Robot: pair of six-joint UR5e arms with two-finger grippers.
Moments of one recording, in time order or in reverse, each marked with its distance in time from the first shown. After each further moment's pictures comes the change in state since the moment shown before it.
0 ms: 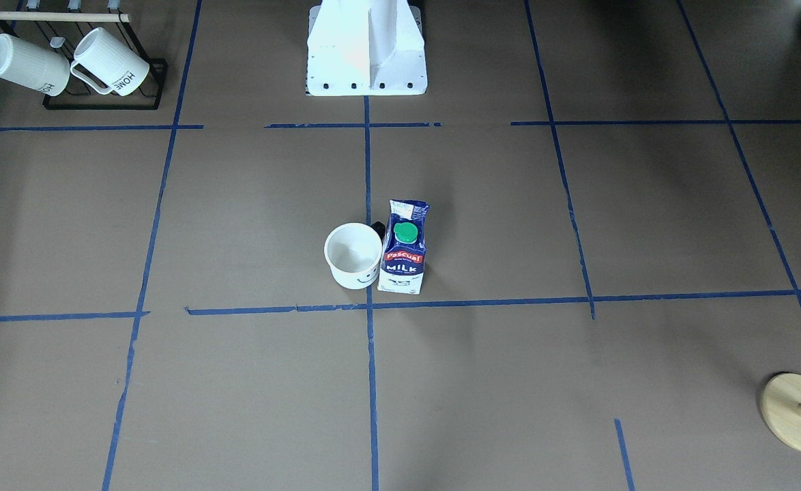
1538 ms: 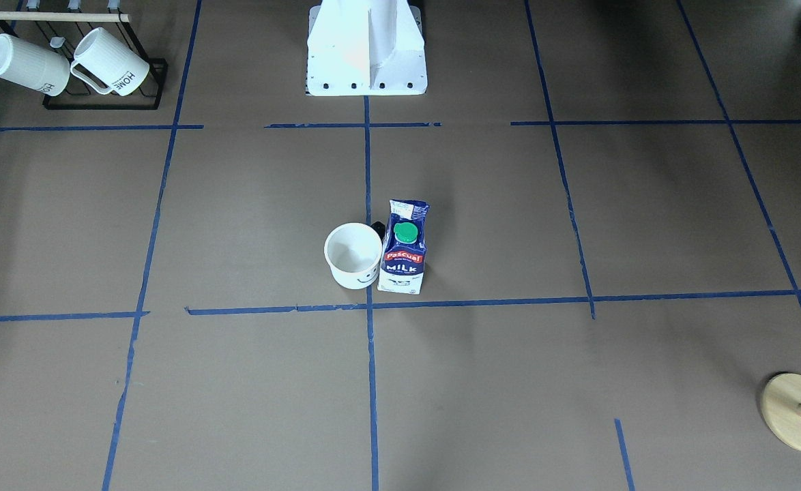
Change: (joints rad) left arm 0.006 0.041 -0.065 -0.006 -0.042 -0.072; right arm -0.106 -0.035 -0.078 0.148 -0.012 0.039
